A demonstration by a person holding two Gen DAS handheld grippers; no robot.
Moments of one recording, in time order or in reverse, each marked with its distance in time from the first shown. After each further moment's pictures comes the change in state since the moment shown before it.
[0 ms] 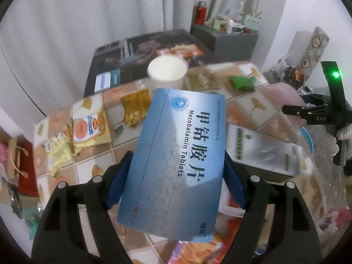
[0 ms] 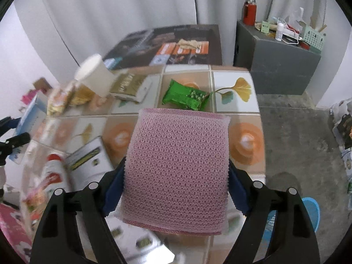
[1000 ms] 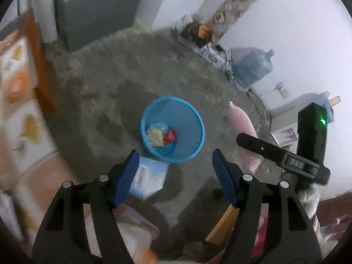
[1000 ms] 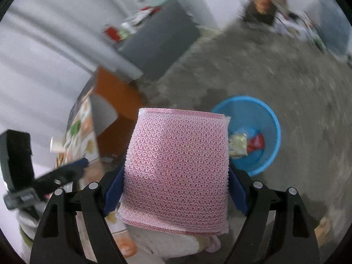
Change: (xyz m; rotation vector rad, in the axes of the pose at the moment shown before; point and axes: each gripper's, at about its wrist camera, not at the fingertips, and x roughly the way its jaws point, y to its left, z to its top) left arm 0.132 -0.476 0.028 0.101 0.290 -0.535; right arm -0.153 -0.337 -0.269 0.800 -0.093 -0.021
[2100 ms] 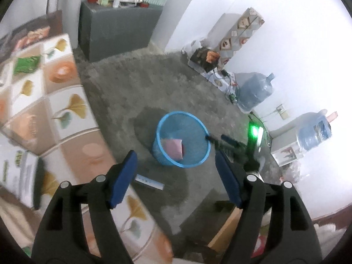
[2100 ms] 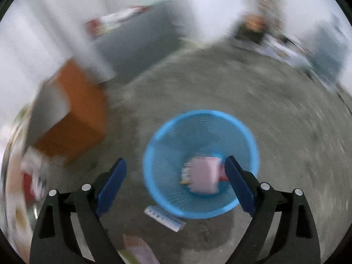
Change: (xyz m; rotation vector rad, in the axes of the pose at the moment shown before) left arm -0.099 0.038 -0.069 -0.046 -0.206 0.032; right arm 0.094 -0.024 -0.040 -0.388 -0.099 -0.097
